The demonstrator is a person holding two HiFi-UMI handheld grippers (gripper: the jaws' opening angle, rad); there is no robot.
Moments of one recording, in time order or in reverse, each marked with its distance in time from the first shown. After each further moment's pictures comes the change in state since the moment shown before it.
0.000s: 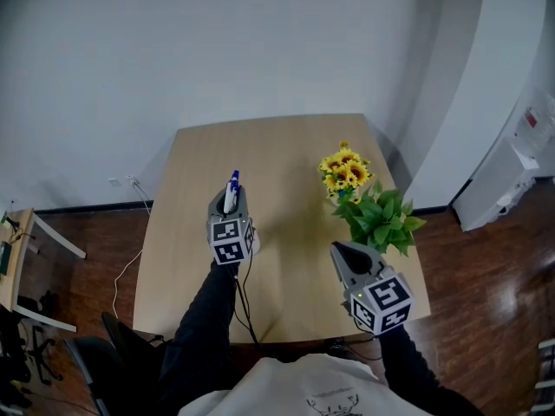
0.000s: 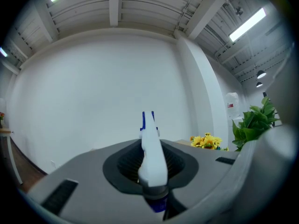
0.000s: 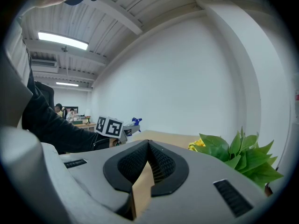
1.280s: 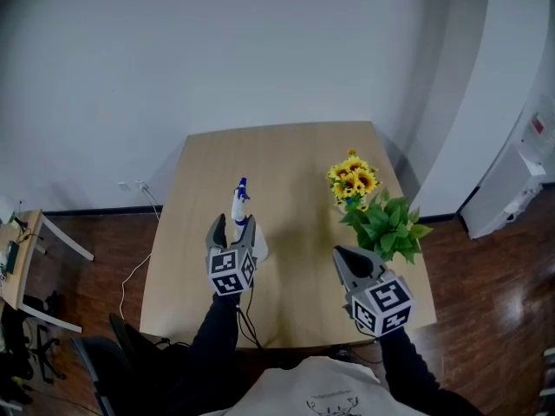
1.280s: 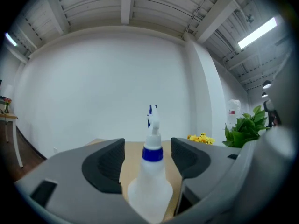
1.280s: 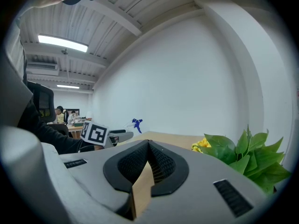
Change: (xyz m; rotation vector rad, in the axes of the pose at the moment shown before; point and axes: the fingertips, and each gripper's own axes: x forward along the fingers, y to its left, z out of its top) left arm -0.059 0.008 -0.022 -0.108 0.028 0.021; right arm 0.009 0.005 0.003 0.018 -0.013 0.020
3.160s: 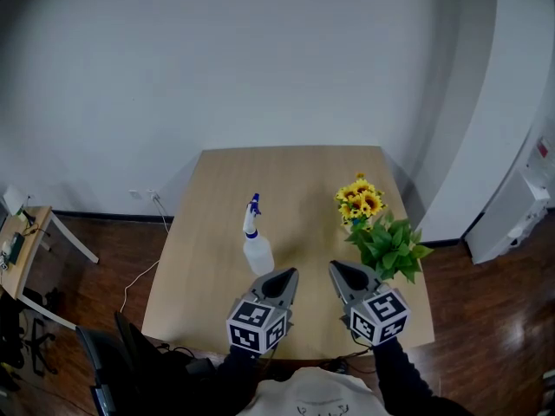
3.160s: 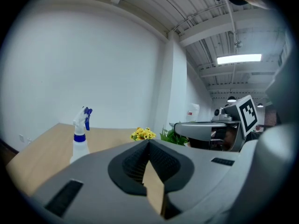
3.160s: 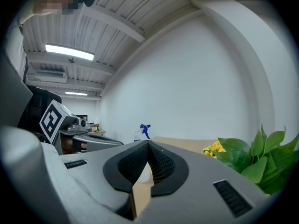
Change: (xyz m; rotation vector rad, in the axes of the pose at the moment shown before) left arm -0.118 -0.152 0.026 -0.043 0.170 -0.439; right arm 0.000 0.026 0.018 0.012 -0.072 0.100
